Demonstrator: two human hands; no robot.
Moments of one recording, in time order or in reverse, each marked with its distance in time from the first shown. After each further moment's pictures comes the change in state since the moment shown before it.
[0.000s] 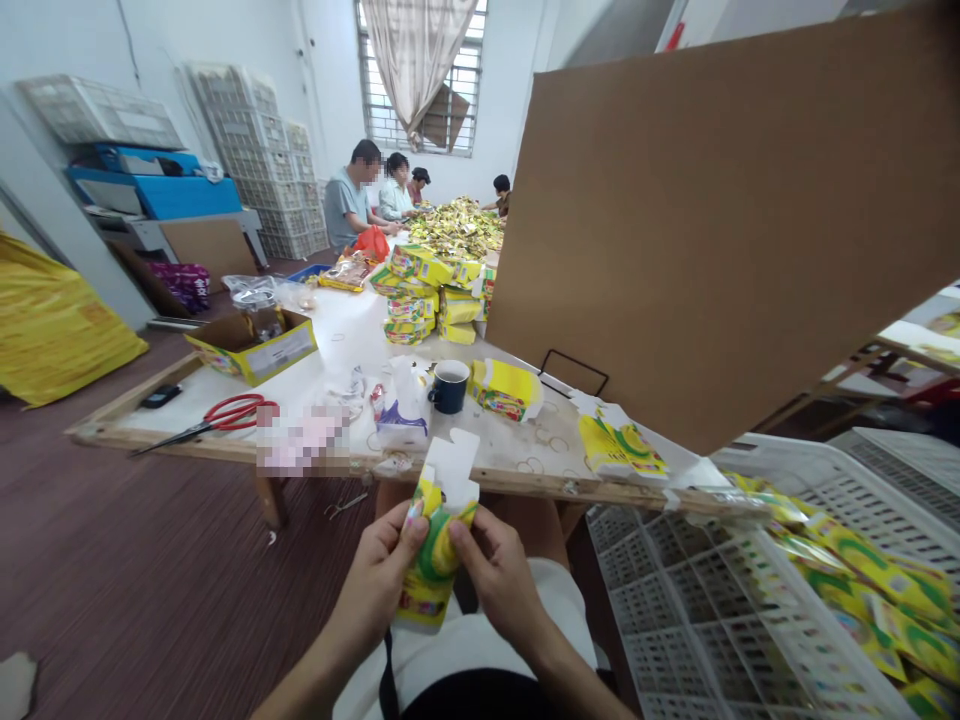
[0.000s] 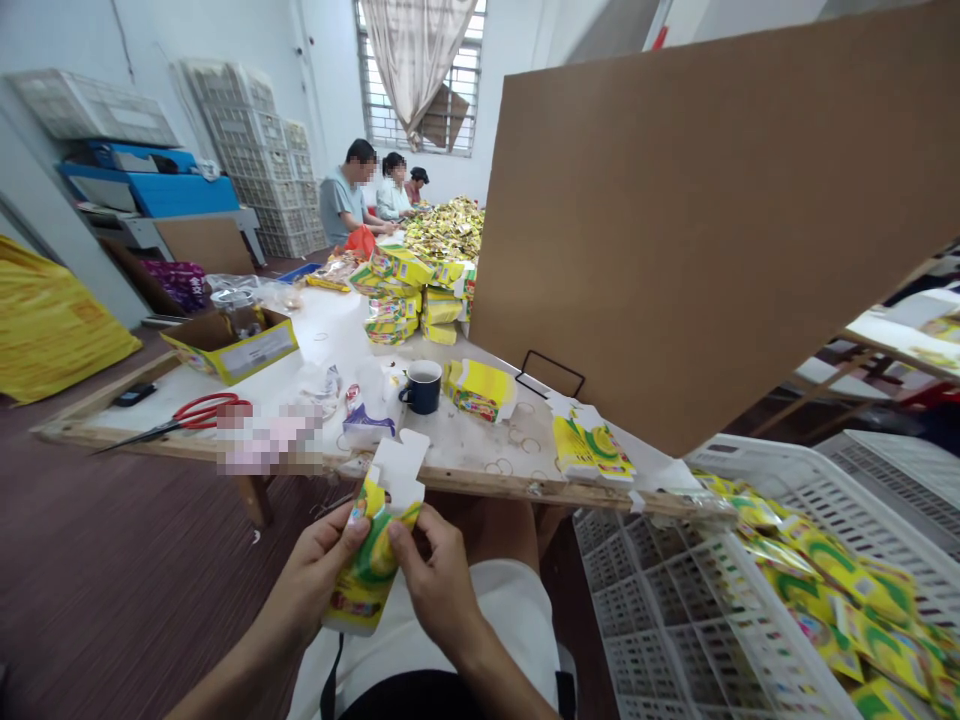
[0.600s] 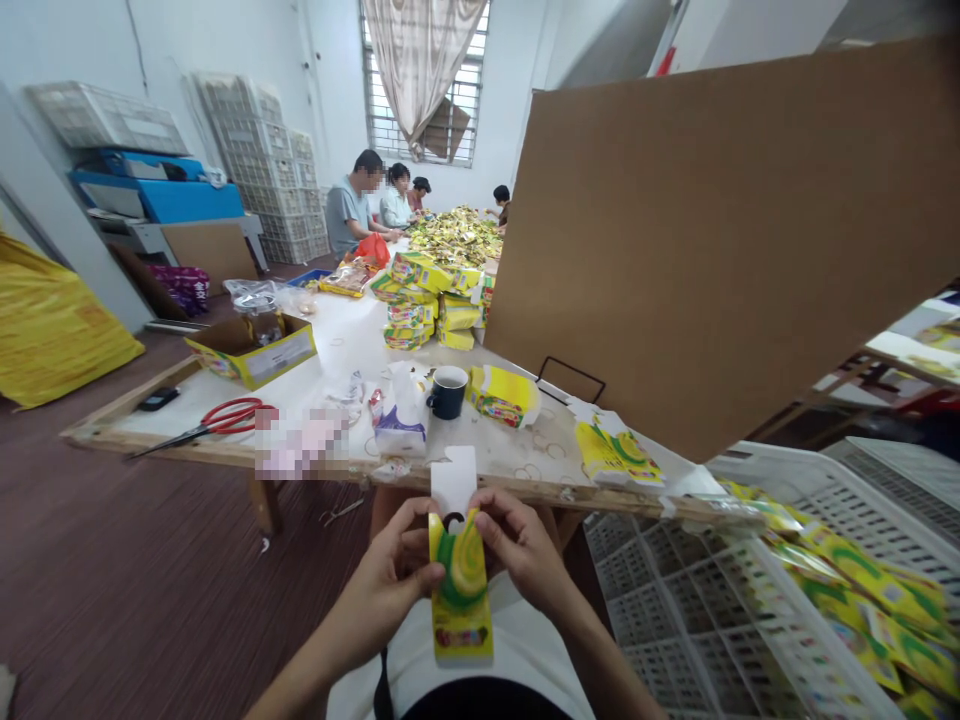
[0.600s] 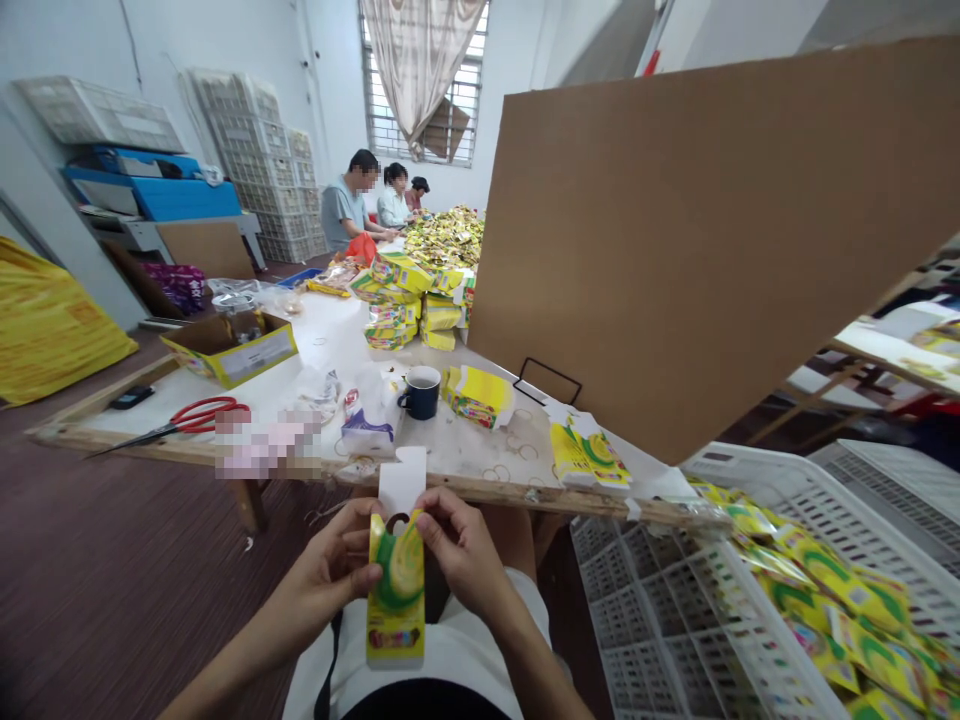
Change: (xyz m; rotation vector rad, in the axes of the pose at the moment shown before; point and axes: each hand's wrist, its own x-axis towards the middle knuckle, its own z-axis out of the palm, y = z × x) left_hand -0.006 0.006 -0.001 0.102 -0.327 0.045; right_hand 0.015 -0.016 -0.037 0.087 -0.150 0.050
